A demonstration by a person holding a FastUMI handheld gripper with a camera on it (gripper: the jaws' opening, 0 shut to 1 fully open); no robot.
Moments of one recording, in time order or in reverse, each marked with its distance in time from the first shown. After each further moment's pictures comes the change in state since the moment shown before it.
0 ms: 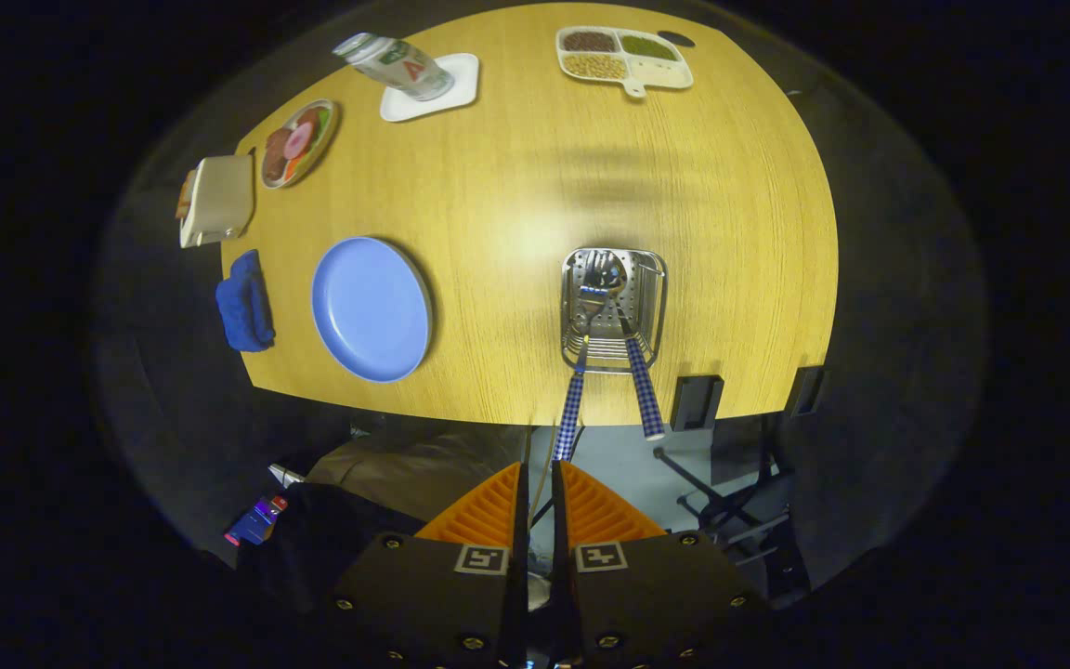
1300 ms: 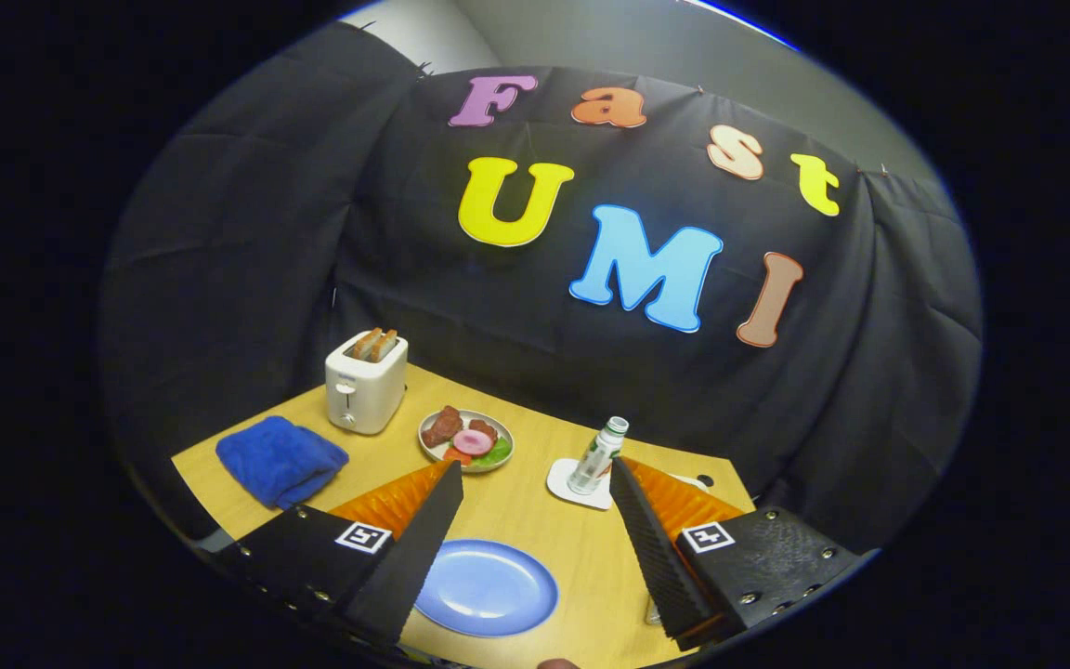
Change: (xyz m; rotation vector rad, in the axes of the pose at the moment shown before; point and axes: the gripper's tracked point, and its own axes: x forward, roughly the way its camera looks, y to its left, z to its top) arm -0.068 0.275 0.046 -0.488 -1.568 -0.263
